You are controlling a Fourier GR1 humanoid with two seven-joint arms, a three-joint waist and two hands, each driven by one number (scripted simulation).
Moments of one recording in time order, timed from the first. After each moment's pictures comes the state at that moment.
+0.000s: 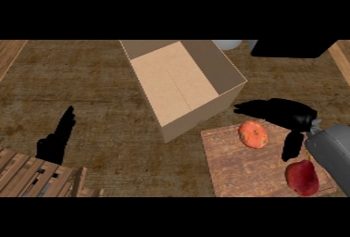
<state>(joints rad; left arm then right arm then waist) 0.00 0.41 -0.18 -1.40 0.11 0.27 0.01 -0.51 -0.63 0.48 -1.20 0.64 0.50 -0.41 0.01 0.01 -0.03</state>
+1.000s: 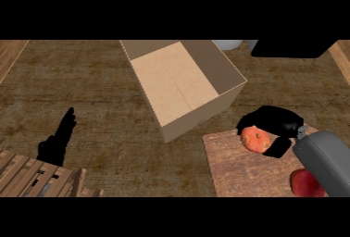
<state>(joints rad) 0.01 0.40 -0.17 -1.40 0.09 0.27 0.00 -0.48 -0.55 0.48 -1.11 0.77 0.42 -0.47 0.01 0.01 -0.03</state>
